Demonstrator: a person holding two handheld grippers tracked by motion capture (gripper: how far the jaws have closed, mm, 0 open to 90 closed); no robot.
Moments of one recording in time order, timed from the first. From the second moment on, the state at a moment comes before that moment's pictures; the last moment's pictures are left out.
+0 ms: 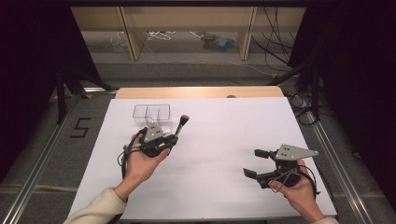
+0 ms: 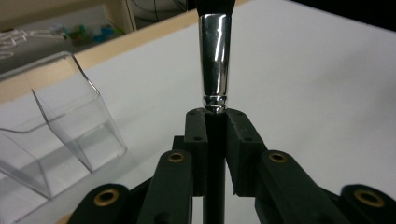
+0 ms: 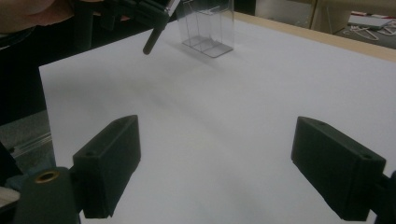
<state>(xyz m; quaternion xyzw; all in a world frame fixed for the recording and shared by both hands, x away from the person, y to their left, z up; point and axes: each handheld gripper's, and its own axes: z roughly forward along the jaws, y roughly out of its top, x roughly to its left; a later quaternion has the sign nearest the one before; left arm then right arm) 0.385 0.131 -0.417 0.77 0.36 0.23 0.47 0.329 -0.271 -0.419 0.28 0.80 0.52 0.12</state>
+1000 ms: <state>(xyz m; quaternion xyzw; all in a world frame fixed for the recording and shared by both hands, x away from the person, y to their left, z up) 0.390 0.145 -0.418 0.70 0.36 0.28 0.54 0.329 -0.271 -0.418 0.28 0.79 0.53 0.12</state>
